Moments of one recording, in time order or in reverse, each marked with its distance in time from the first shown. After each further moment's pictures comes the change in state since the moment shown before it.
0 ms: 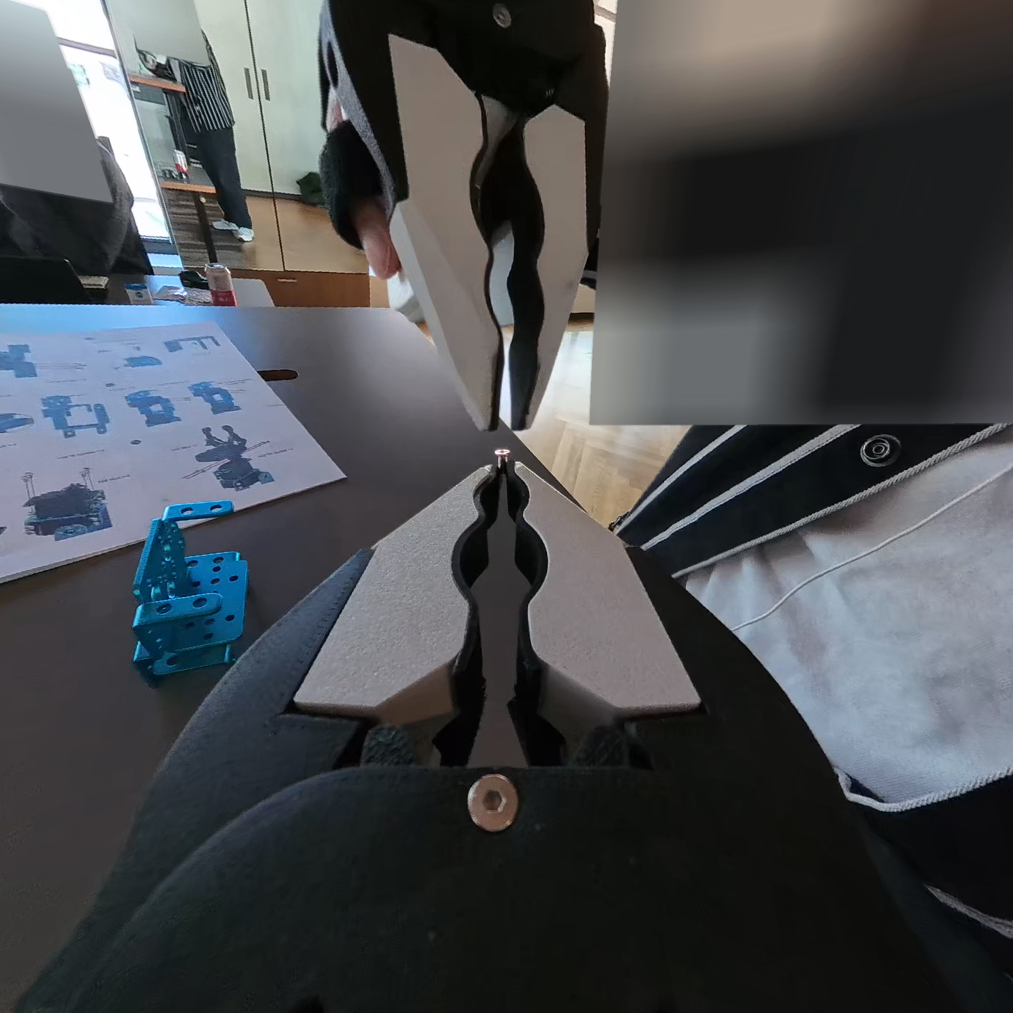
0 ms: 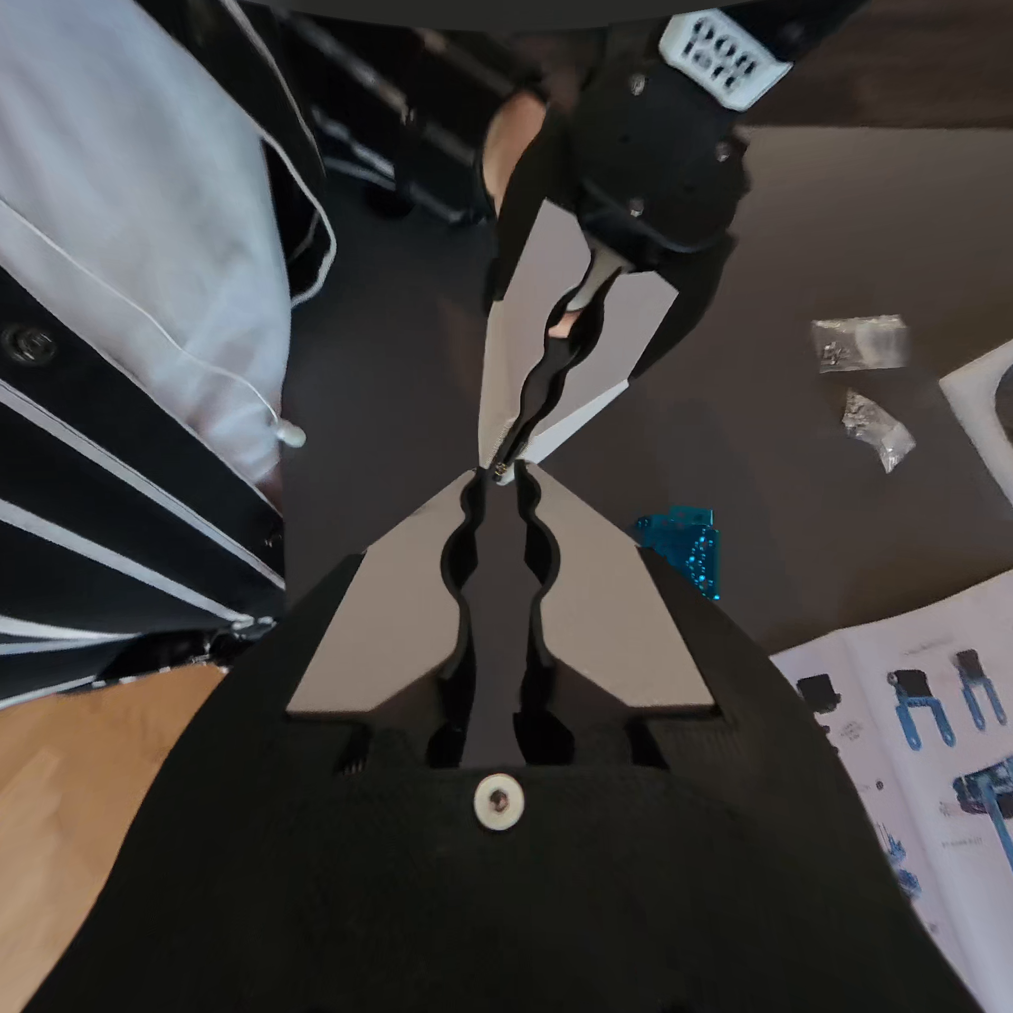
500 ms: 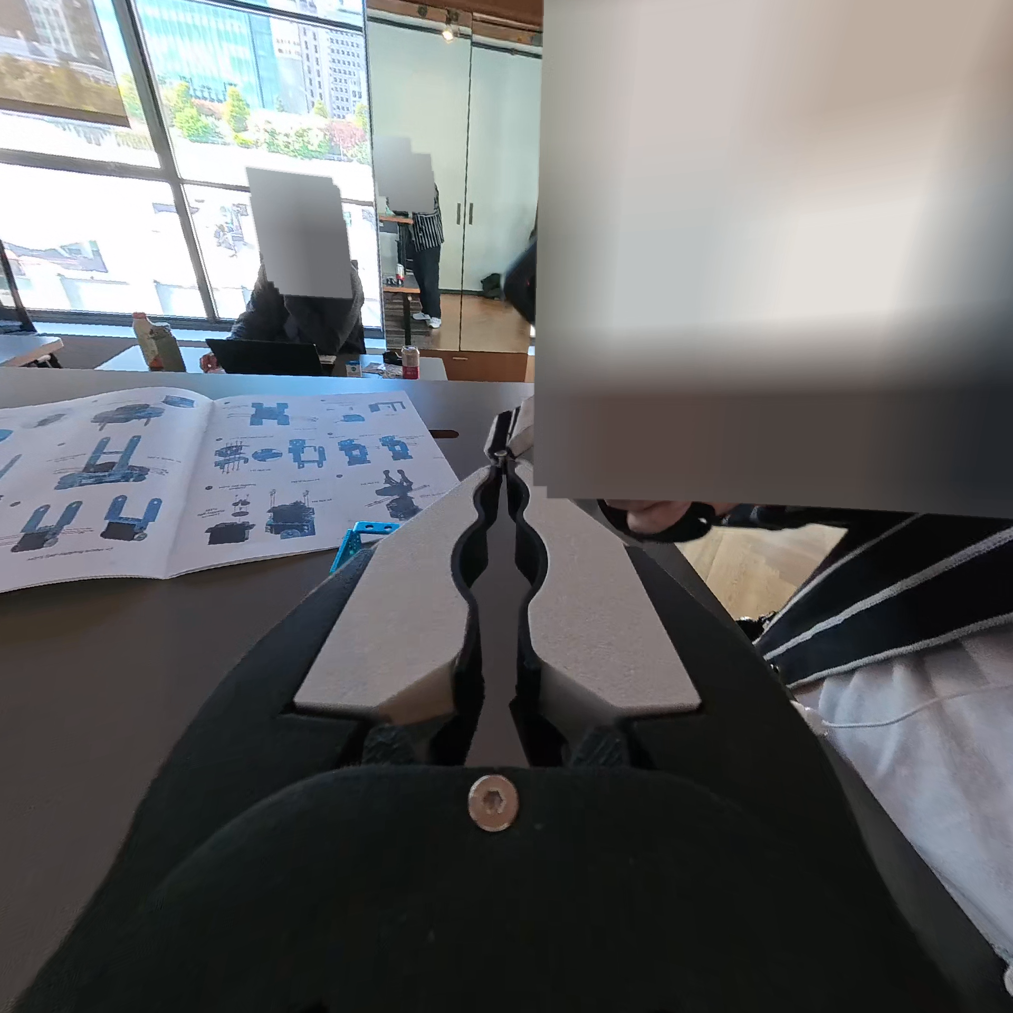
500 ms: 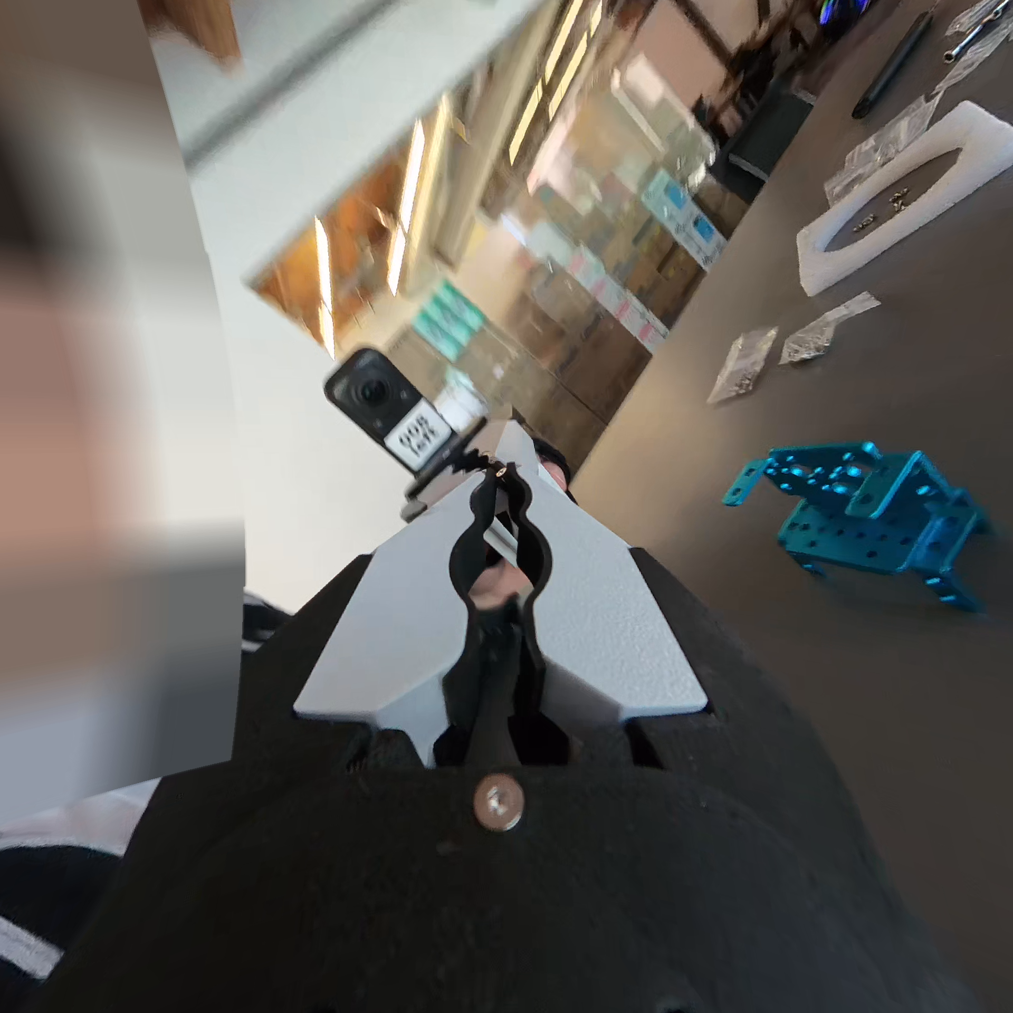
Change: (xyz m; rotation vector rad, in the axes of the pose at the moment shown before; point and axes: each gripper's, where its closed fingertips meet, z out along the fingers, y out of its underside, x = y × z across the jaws) left arm -0.041 -0.029 -0.025 0.153 -0.320 0.052; right arm 0.054 -0.010 -0.012 1.116 0.145 1.098
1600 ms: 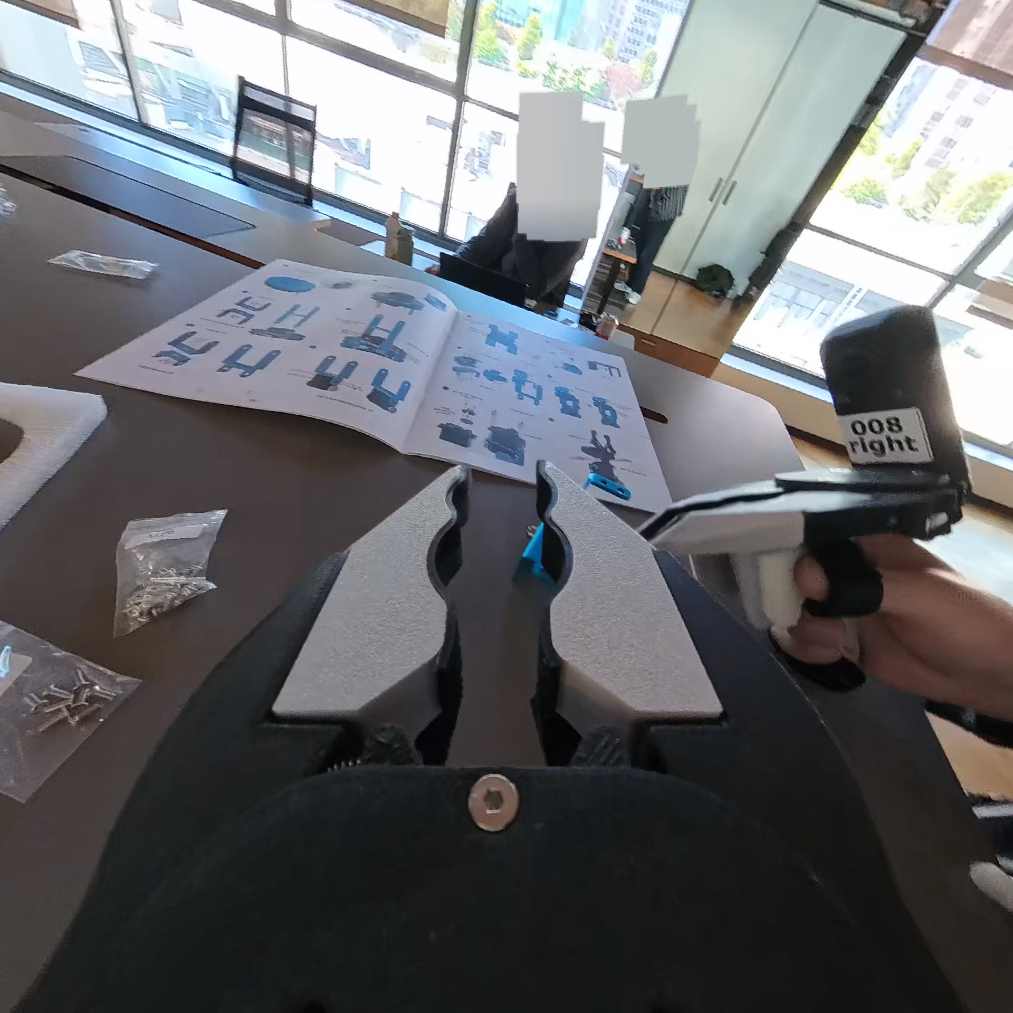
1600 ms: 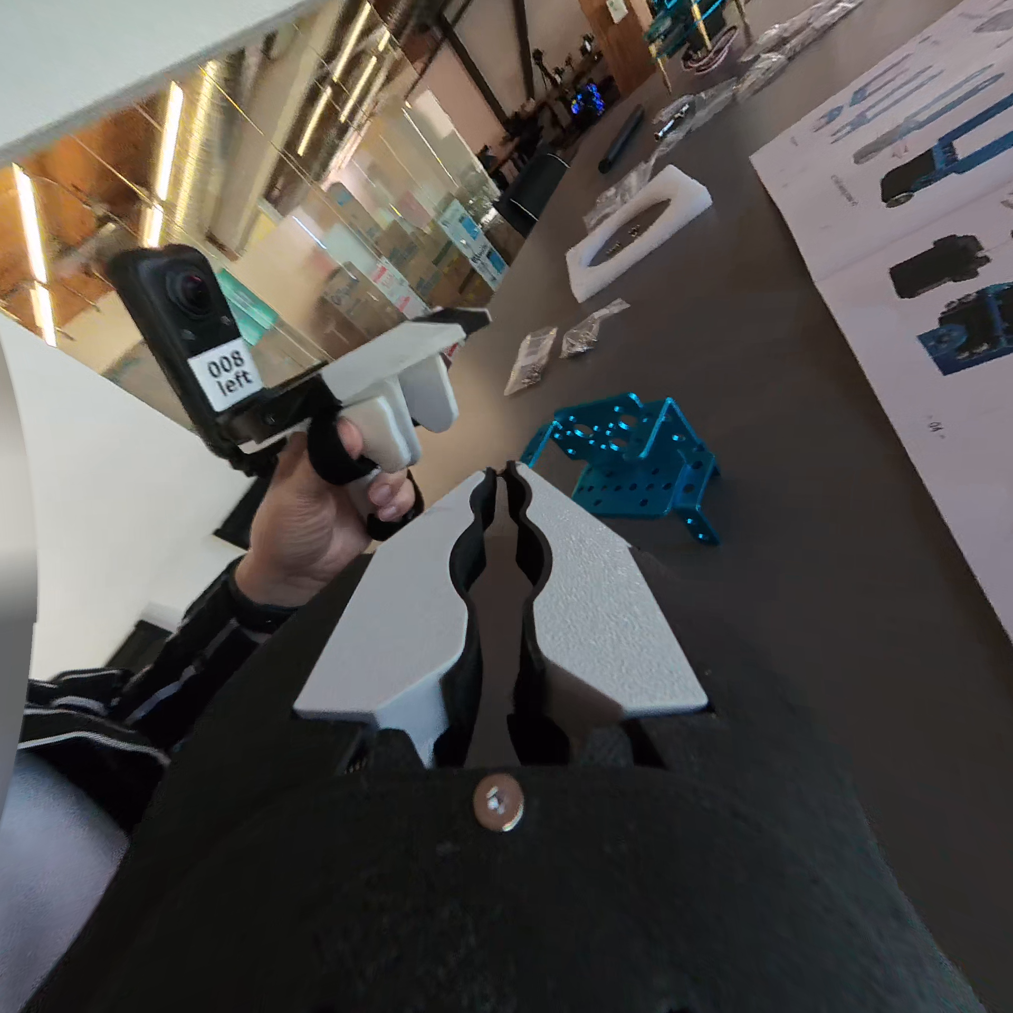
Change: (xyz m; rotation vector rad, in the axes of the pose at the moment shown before) left arm -0.107 0.025 -0.028 -0.061 -0.438 -0.203; right arm 0.081 0.017 0.001 0.047 0.377 -0.156
